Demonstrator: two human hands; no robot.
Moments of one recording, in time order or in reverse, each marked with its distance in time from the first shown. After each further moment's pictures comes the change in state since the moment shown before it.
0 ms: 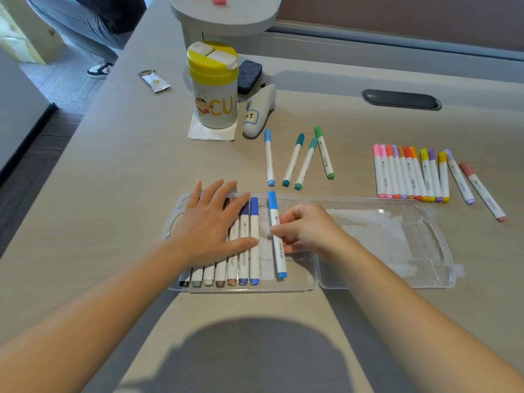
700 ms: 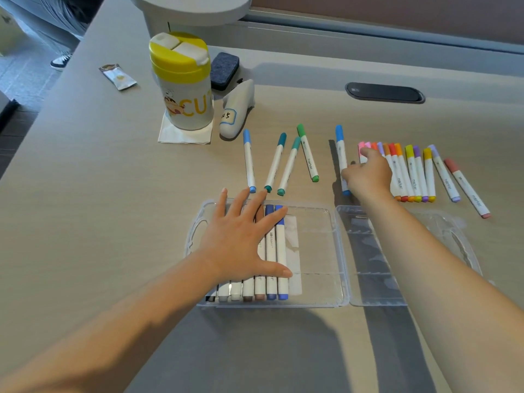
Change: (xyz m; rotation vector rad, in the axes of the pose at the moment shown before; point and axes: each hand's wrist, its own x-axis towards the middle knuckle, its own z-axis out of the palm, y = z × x) left_hand 0.038 0.052 0.001 0.047 -0.092 0.145; right_hand 0.060 -0.007 -0.110 -0.207 0.807 -0.134
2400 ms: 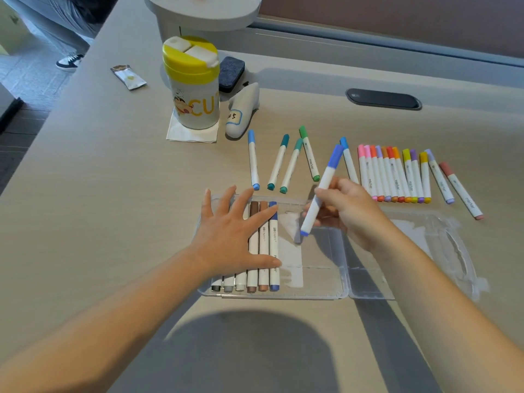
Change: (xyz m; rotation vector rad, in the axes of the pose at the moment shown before) left_hand -0.016 -0.009 0.002 -0.078 -0.003 -0.099; right_hand -0.082 -0.013 -0.017 0.433 -0.556 0.094
